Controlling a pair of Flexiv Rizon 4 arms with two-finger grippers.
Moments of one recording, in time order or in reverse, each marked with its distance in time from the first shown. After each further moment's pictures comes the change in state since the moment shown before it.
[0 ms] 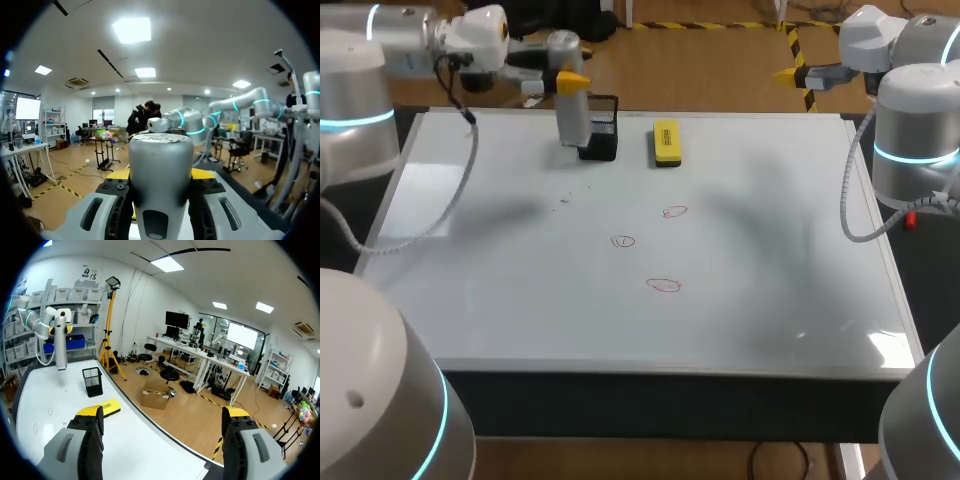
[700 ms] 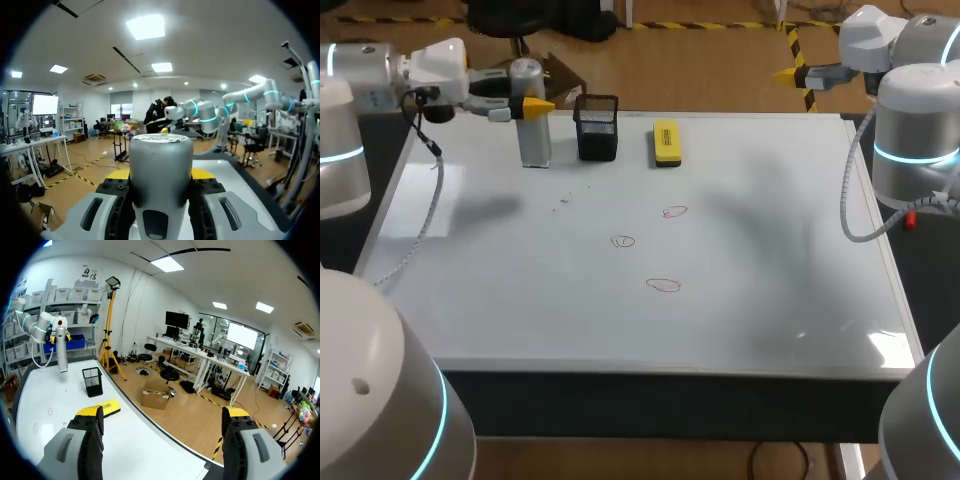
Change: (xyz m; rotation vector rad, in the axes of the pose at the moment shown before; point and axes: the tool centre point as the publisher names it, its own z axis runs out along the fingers) left arm -0.010 0.040 -0.060 -0.047 -0.164 -0.003; right arm 0.000 0.000 0.000 0.000 0.000 0.000
